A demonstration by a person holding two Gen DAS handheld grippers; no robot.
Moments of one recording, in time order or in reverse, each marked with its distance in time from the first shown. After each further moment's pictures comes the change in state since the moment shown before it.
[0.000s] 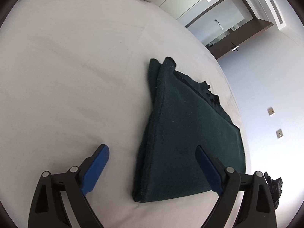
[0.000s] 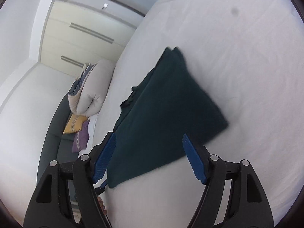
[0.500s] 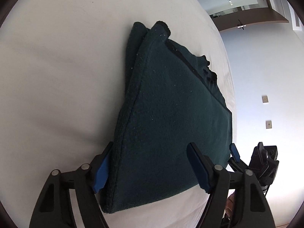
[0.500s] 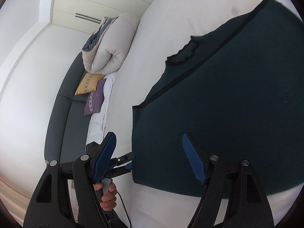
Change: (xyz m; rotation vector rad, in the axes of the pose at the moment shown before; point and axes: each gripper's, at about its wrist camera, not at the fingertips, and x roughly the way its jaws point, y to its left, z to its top) left arm 0.055 -0.022 0.034 -0.075 0.324 -0.055; right arm 0.156 0.120 -0.013 -0.093 0.327 0.119
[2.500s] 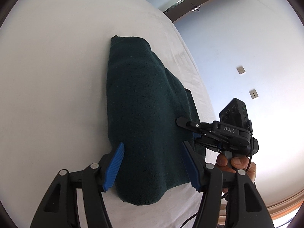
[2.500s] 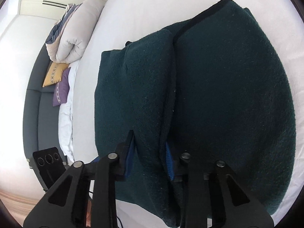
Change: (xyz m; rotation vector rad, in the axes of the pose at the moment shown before) left arm 0.072 -0.162 -0.057 0.295 -0.071 -0.114; right arm -0.027 -0.074 0.081 0.040 0.151 -0.290
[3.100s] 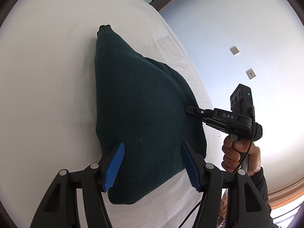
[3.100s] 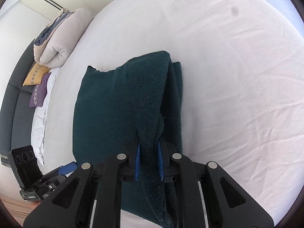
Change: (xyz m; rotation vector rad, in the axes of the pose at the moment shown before) left arm 0.045 -0.061 -0.005 0.128 0.074 0.010; right arm -0.078 -0.039 0.032 -0.087 -0.138 -0.211
